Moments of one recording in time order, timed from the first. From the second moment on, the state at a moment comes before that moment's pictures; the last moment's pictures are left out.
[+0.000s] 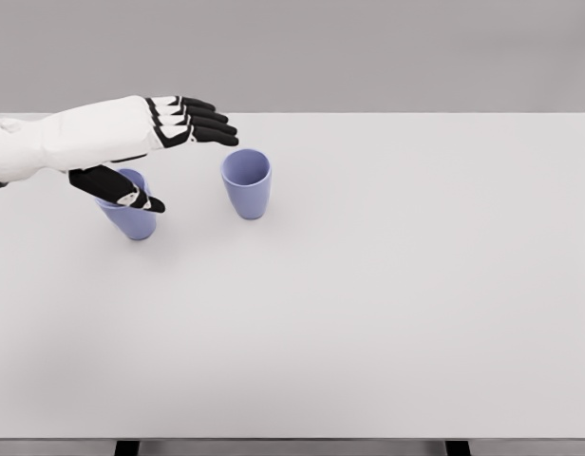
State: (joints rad) left arm -0.98 1.09 -1.02 -1.76 0.12 -0.61 -0.24; right arm -0.05 0.00 -0.07 0.14 0.08 -0.15 0.15
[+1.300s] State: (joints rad) left arm -1.20 0.78 -1.16 -1.41 0.11 -0.61 -0.60; right arm -0.03 0.00 -0.07 0.14 0.08 -0.15 0.15
